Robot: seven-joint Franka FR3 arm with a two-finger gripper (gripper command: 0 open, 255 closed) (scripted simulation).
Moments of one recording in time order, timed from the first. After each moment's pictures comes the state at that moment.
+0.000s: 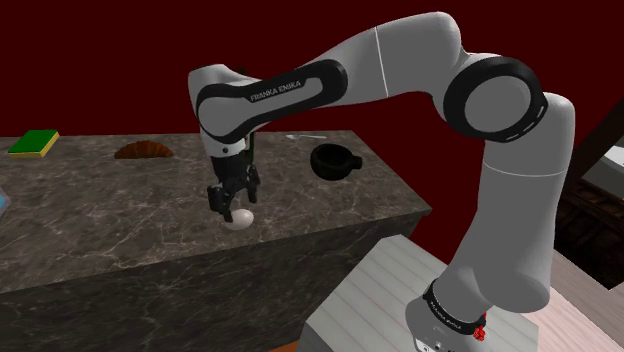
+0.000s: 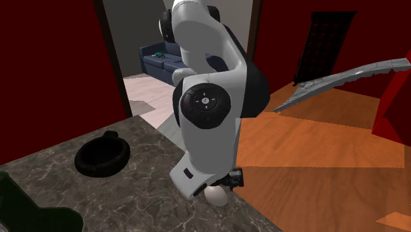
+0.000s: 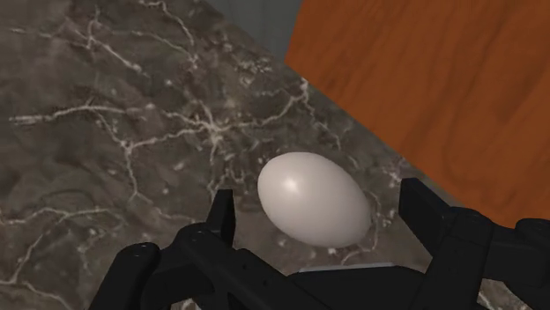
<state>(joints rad) 0.24 0.39 0.22 -1.70 0.03 1.78 0.18</state>
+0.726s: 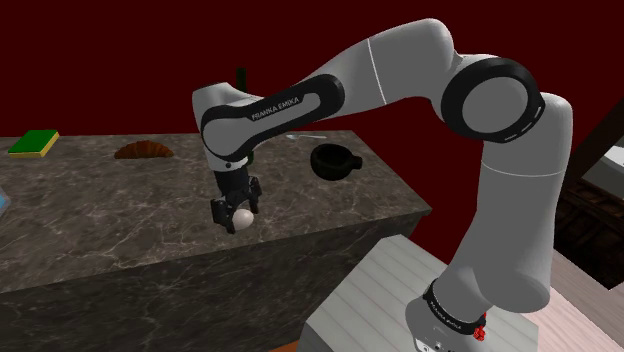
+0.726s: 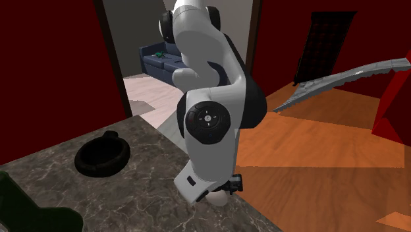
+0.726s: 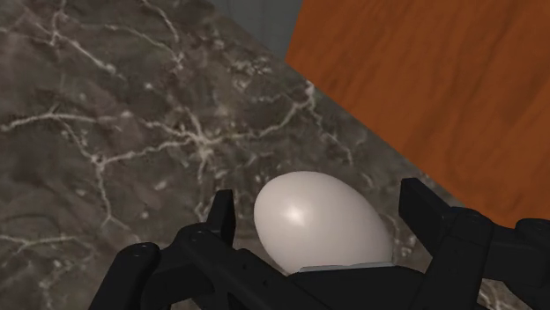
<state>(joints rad) 0.24 0.40 0.22 -1.78 0.03 1.86 0.18</state>
